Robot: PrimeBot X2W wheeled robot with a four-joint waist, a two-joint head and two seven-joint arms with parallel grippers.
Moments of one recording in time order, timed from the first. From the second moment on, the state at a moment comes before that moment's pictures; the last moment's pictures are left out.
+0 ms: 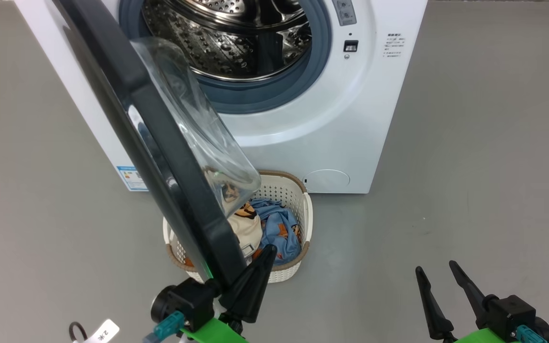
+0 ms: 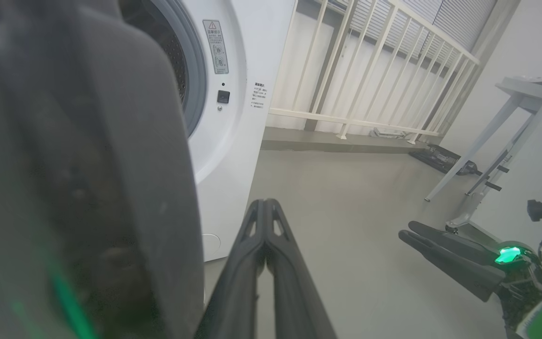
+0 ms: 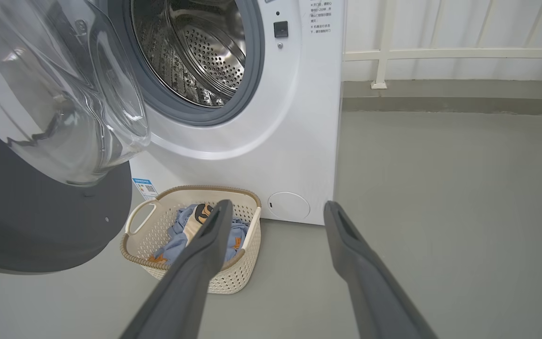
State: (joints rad) left arm -0.17 0.04 -0.53 0.16 -0.40 -0.07 -0.26; right arm 0.04 -0.06 0.00 0.19 0.15 0.13 -0.25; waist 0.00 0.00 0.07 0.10
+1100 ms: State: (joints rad) left arm -0.06 0.06 -0.48 0.03 -0.40 0.01 -0.19; right arm 0.04 -0.06 -0.01 0.21 0.15 0.13 -0.25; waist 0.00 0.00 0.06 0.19
